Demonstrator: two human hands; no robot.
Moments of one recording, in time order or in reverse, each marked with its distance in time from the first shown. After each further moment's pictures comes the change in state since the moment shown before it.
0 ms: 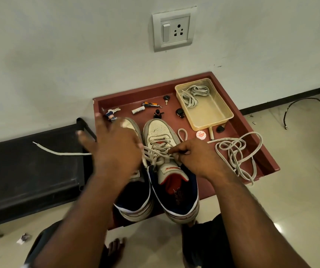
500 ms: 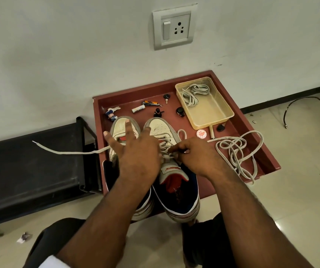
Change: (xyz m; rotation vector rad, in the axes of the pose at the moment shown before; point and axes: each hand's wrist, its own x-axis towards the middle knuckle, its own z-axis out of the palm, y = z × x) left_hand -0.012 0.035 0.016 0.025 -0.052 0.125; right_hand 0.000 -0.002 0.001 -0.014 0.006 0.006
